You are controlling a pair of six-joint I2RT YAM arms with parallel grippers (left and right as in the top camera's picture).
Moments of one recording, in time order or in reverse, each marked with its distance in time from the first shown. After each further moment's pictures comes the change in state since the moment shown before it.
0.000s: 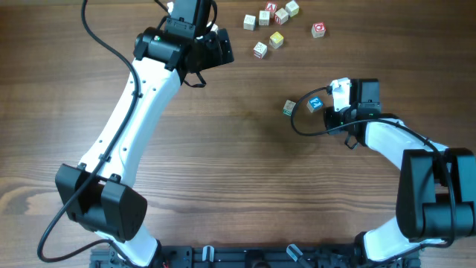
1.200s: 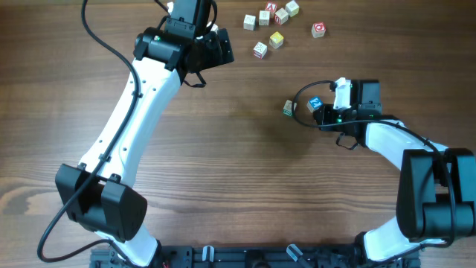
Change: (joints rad) left arm 0.000 0.000 0.000 0.000 0.000 0.000; right arm -0.005 0.000 -0.013 0.024 -0.203 0.315
